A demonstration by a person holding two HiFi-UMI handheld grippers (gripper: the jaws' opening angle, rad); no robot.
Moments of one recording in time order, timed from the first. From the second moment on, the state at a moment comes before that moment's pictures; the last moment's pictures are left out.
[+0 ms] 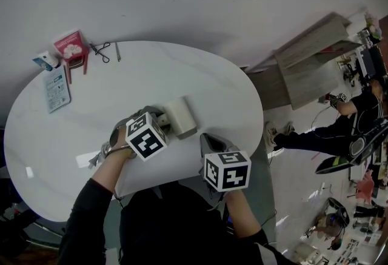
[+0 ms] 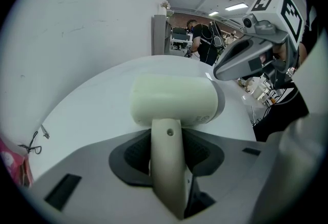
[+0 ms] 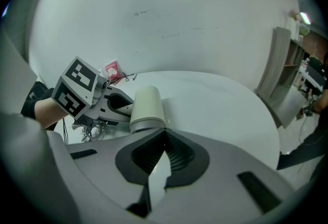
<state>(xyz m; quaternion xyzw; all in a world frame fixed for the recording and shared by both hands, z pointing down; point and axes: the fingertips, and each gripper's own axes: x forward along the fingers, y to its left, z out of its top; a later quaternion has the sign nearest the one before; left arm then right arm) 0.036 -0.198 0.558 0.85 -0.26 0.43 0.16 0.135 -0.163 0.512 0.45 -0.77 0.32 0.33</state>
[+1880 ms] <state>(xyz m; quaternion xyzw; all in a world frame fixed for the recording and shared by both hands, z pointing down) -0.027 -0.160 0.418 0.87 -0.43 0.17 0.15 0.096 -0.144 0.434 0.46 -0.81 0.24 0.25</state>
